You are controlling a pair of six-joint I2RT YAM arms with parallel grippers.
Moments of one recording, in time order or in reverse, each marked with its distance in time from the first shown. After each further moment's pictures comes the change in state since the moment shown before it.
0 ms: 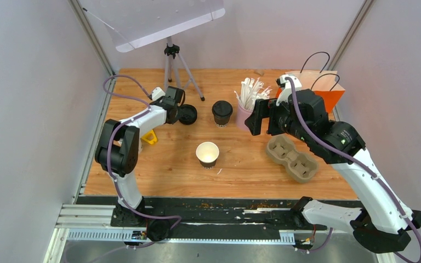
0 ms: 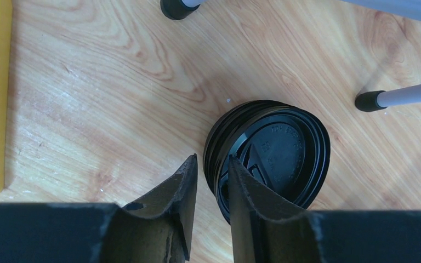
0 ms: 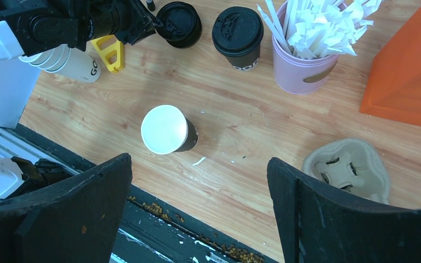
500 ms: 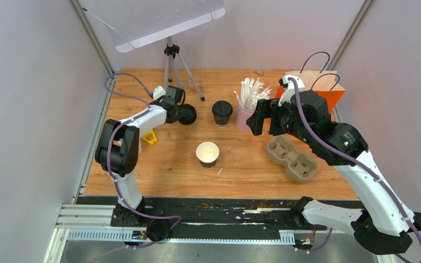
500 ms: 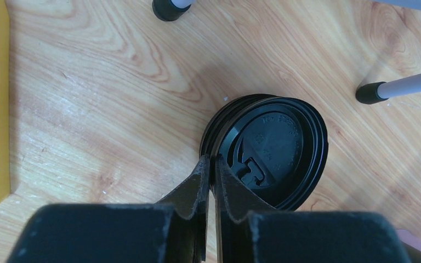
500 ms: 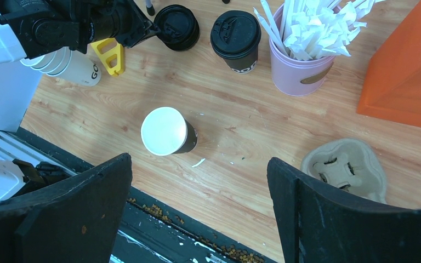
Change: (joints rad) left arm 0.000 0.007 0.008 0.005 0.011 0.056; right arm 0.000 -0.016 0.000 -0.003 0.012 0.003
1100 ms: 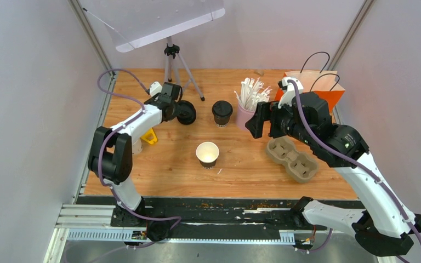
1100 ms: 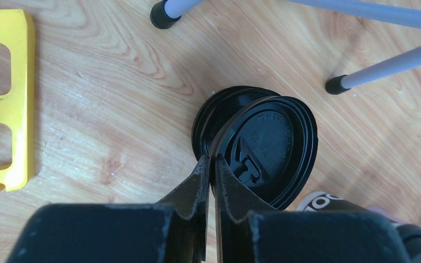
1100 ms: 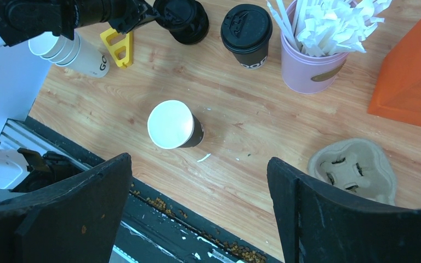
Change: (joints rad) left arm 0.000 -0.087 0.008 -0.053 0.003 0.027; right arm 0.000 -0.013 -0.016 0.005 -0.038 -0.008
